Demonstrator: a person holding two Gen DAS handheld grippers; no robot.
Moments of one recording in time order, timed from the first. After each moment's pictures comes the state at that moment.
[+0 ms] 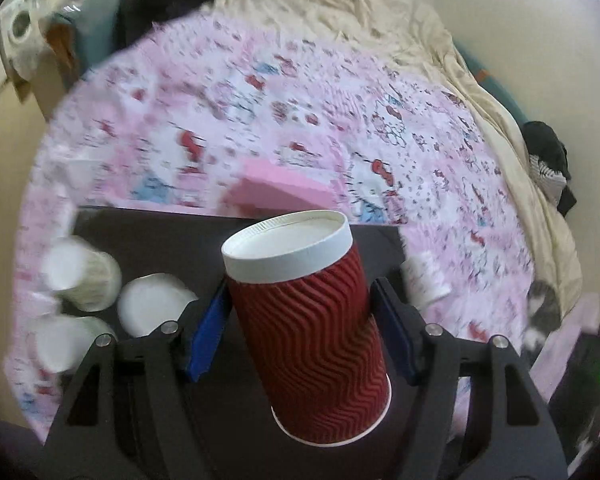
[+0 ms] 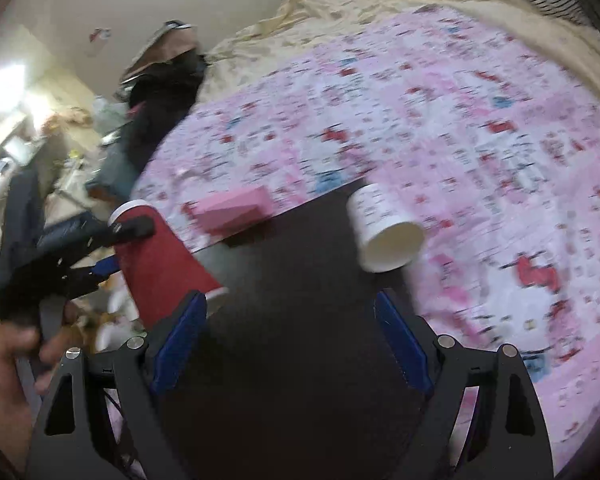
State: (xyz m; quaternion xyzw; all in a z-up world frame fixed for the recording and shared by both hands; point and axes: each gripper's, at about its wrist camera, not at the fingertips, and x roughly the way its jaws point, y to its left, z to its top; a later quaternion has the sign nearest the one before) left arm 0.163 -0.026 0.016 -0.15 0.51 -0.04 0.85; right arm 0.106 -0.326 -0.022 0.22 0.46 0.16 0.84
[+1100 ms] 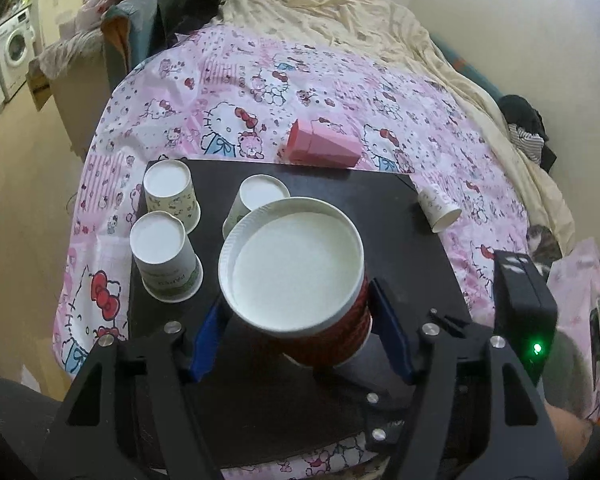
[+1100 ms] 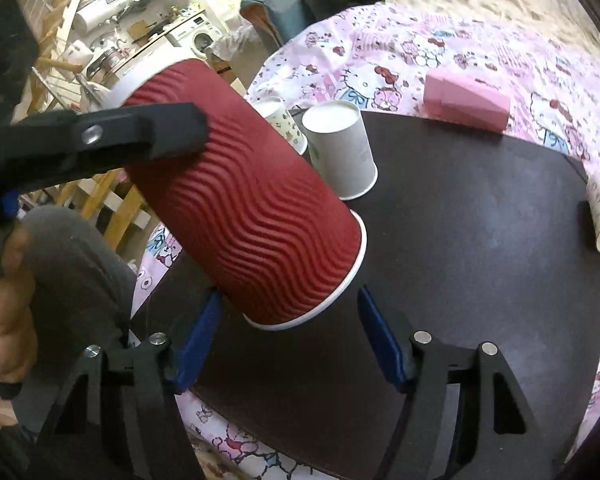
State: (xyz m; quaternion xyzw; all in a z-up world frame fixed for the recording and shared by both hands) left arm 0.031 0.039 0.016 -0.11 0.49 -0.07 0.86; right arm 0.023 -0.112 -0.060 0.02 0.51 0.37 0.78
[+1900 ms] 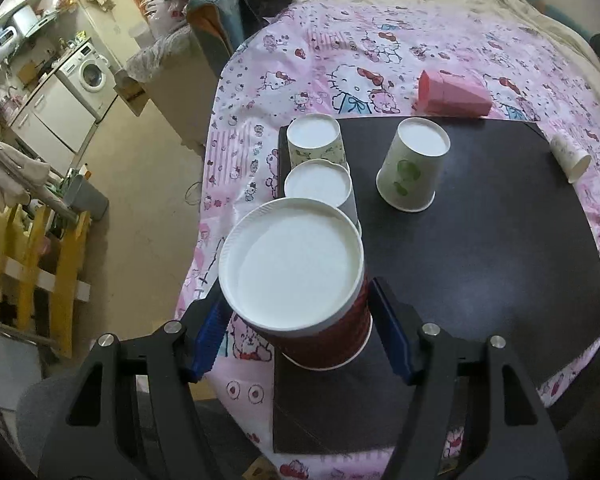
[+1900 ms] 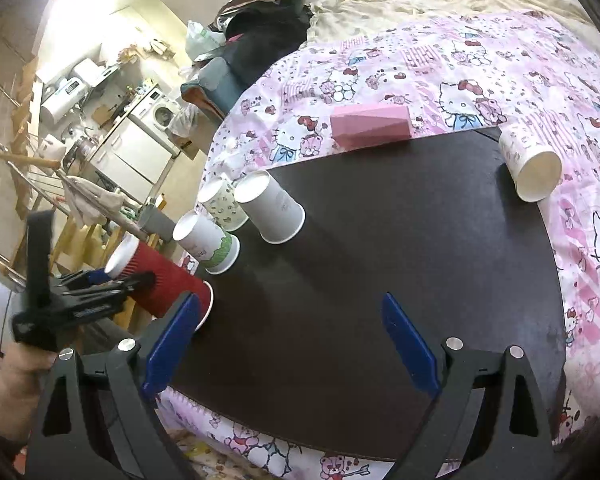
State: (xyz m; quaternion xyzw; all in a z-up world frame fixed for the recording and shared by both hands) left arm 0.012 0.079 -0.022 0.03 0.53 0.12 0.84; right arm 0.022 -0.206 -0.024 0.15 0.47 0.30 0.82
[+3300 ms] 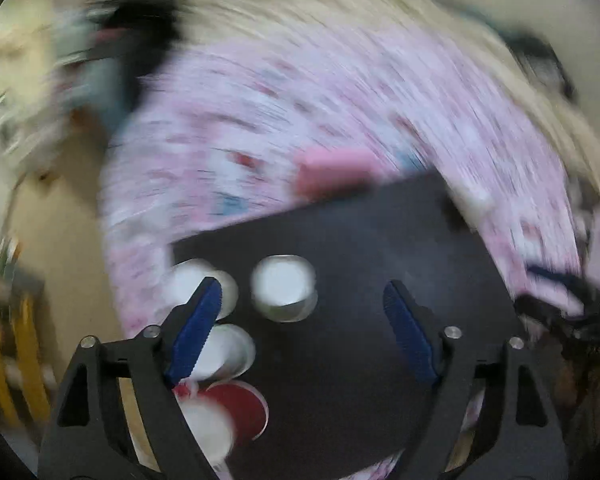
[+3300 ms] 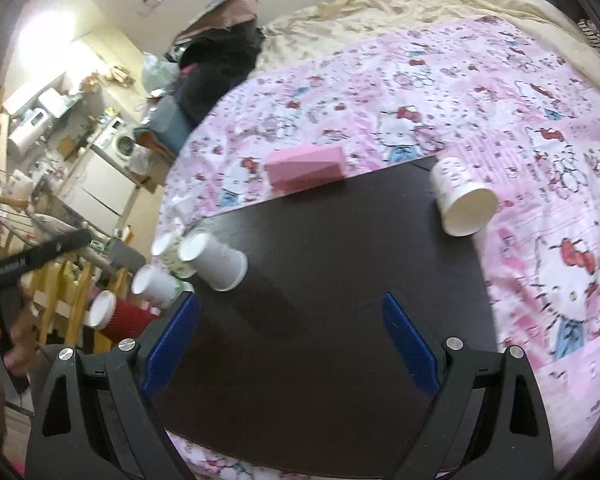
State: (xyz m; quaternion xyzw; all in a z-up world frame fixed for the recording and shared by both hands) left arm 0.142 -0.001 0.047 0.07 0.56 -0.10 0.82; right arm 0.065 -0.264 -0.009 0.16 0.47 0.21 0.84
